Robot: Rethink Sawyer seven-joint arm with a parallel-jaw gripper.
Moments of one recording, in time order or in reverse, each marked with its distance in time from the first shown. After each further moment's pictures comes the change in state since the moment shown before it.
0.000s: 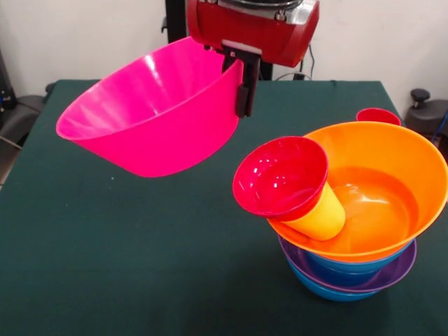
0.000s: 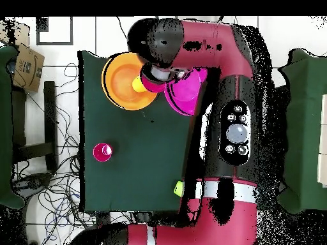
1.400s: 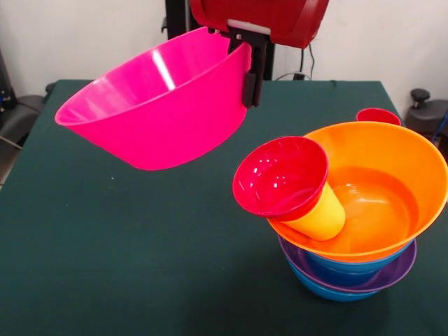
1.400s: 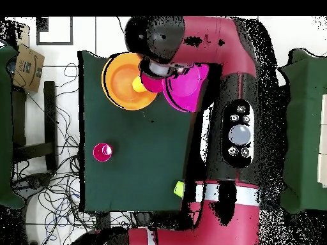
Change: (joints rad) arm -0.005 -0.012 0.023 -0.020 0.003 0.000 0.000
